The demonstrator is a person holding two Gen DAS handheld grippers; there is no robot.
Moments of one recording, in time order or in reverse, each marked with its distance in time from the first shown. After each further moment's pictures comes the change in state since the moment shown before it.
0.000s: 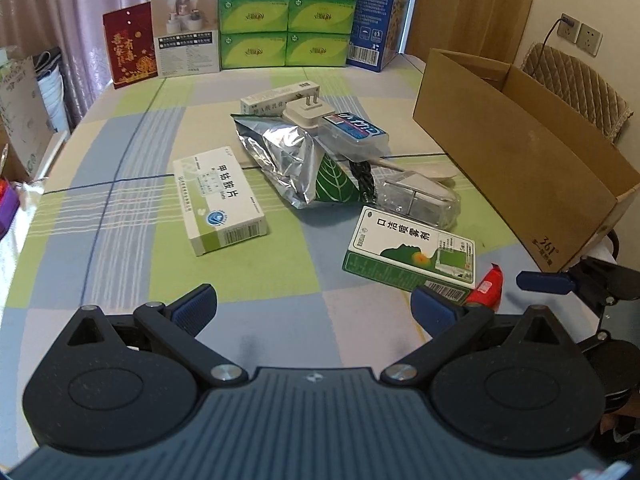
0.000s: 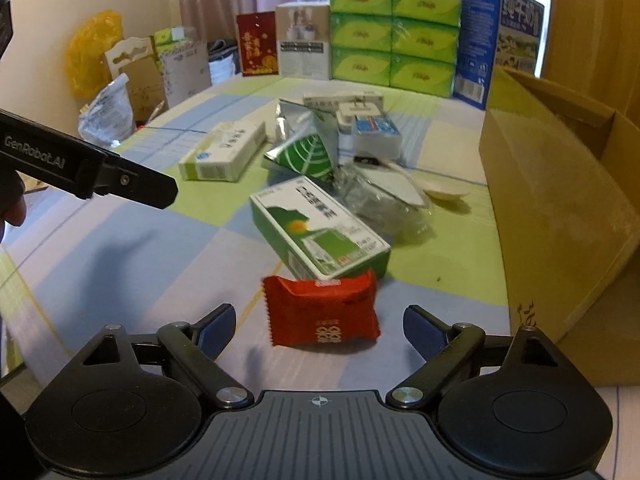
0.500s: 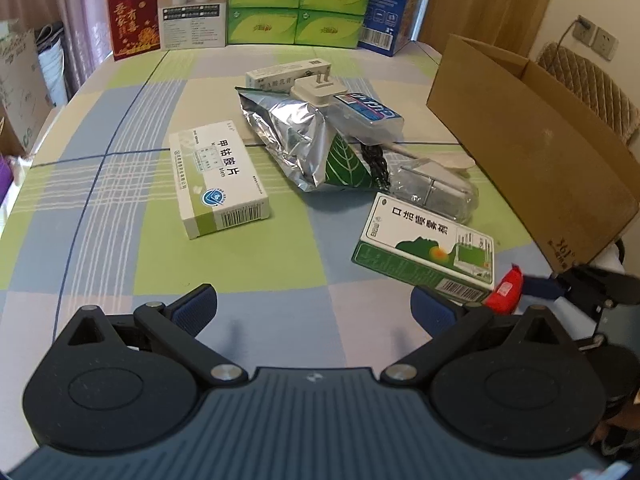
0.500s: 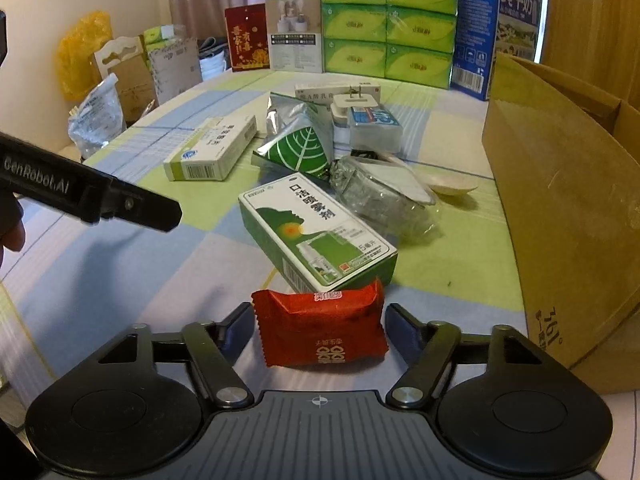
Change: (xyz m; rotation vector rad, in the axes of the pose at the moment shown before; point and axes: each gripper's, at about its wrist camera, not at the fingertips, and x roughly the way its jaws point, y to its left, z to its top) left arm 0.022 0.009 -0.001 -0.060 0.041 -0.011; right arm 0.022 0.002 0.007 0.008 0.014 -0.018
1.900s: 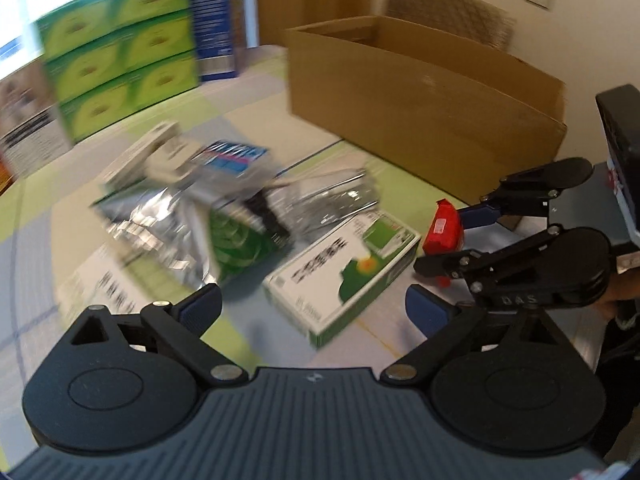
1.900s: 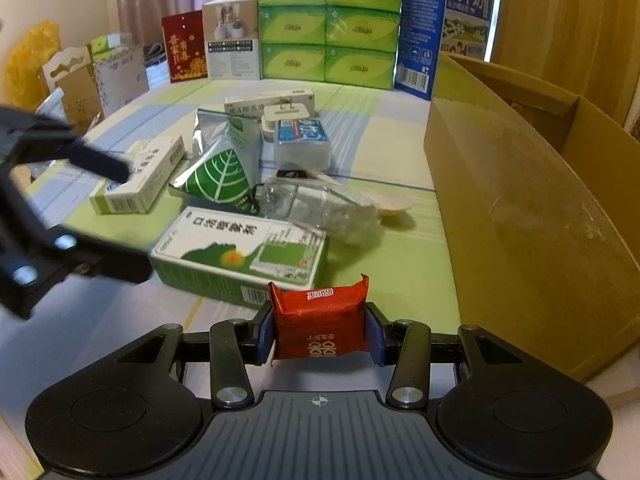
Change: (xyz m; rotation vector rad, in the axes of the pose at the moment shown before) left arm 0.041 -0.039 0.041 0.523 -0.033 -0.265; right arm 0.011 -0.033 0.025 0.068 0.010 -0.138
